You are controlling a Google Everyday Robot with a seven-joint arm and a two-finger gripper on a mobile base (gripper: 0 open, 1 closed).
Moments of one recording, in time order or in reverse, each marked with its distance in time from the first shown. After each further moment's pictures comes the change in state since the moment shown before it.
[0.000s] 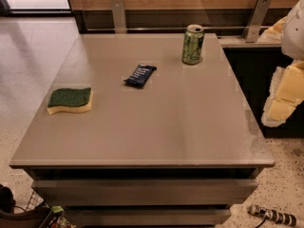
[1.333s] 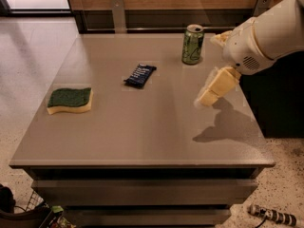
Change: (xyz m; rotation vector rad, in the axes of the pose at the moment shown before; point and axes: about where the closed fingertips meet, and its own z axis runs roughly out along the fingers) arm -0.086 -0.046 0.088 0.029 -0.421 0.054
